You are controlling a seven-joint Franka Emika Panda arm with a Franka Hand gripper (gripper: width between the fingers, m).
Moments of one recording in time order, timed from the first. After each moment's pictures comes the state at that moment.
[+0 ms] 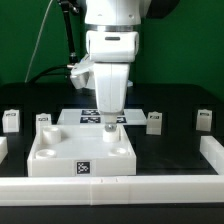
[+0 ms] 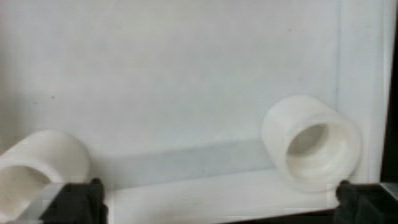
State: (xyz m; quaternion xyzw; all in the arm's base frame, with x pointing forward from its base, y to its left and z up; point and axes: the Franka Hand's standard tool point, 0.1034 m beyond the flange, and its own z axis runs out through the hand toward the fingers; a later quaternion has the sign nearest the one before) arm 0.484 -0.024 0.048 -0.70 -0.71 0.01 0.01
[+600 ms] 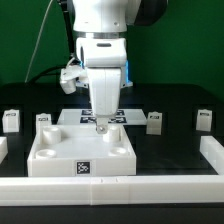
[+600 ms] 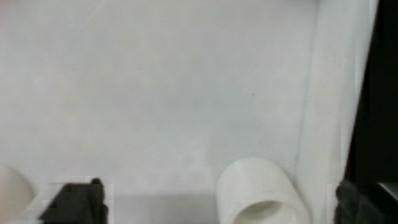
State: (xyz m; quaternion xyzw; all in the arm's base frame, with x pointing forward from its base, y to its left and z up) arm 0.471 -0.036 0.040 -0.68 -0.73 0.01 0.01
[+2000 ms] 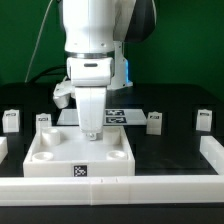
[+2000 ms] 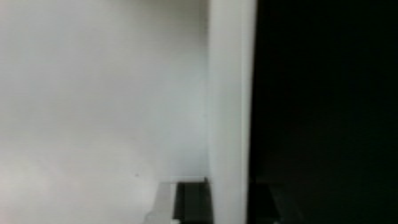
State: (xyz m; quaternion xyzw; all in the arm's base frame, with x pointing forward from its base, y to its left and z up) arm 0.444 -0.051 0.006 -0.70 -0.71 0.01 0.01
